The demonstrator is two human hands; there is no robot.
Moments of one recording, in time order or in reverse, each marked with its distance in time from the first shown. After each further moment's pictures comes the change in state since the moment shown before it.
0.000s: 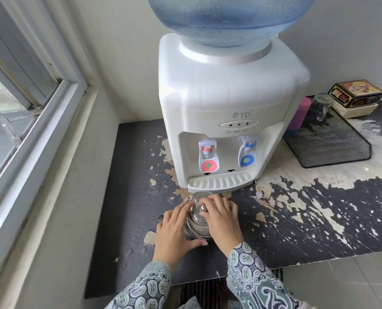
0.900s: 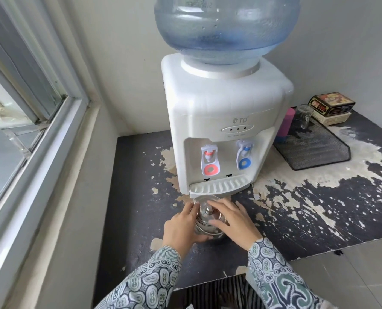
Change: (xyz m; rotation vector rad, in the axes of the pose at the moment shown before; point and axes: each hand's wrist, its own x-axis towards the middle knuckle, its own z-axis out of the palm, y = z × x) left_hand 0.018 0.022 -0.035 0.272 -0.280 -0.005; right_hand -0.005 0.013 -0.033 0.209 -0.304 0.020
